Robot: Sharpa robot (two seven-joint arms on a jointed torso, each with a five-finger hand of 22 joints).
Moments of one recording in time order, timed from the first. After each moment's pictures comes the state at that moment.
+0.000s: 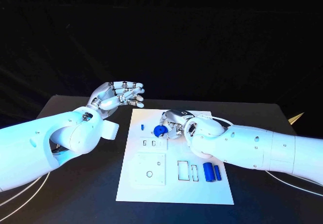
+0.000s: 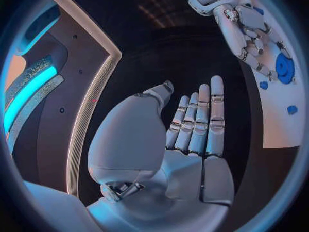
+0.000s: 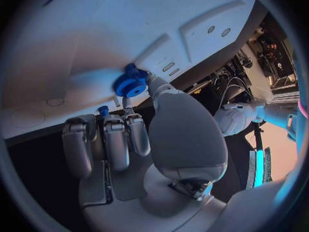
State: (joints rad) left arm 1.28 -0.90 0.00 1.63 -0.12 -0.29 0.41; left_hand 1.44 -0.14 0.40 0.18 0.06 0.82 0.21 0.24 0.17 0.99 0.18 0.07 0.07 0.93 0.12 0.45 0.47 0.18 1.00 0.20 0.54 0.27; right arm 1.26 -0.55 -0.15 1.38 -1.45 -0.36 -0.30; right_hand 1.32 -0.20 0.23 0.21 0.15 0.82 0.18 0.18 0.42 1.47 0.09 1.48 1.31 1.46 0.01 1.56 1.31 0.01 1.46 0.11 1.57 1.31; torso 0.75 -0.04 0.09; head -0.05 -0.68
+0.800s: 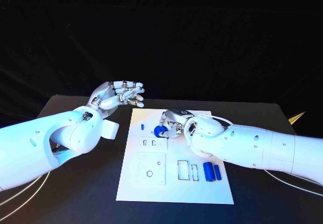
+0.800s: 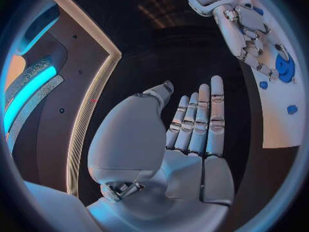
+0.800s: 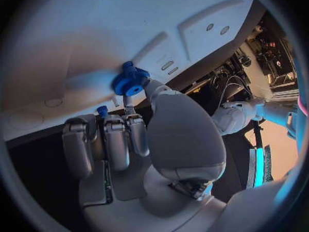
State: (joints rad) left arm 1.28 -0.90 0.00 1.62 -0.12 -0.29 0.41; left_hand 1.44 -0.14 0.40 0.18 0.06 0.82 0.21 0.24 0.17 0.99 0.18 0.07 0.07 0.93 0.12 0.45 0.47 0.18 1.00 0.20 0.54 0.27; right arm 1.26 -0.54 -0.15 1.37 -1.43 -0.36 -0.28; right_hand 1.36 -0.14 0.35 0.19 0.17 0.90 0.16 0.22 0.44 1.46 0.08 1.49 1.31 1.46 0.00 1.56 1.31 0.01 1.47 0.11 1.57 1.31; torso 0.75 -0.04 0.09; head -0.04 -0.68
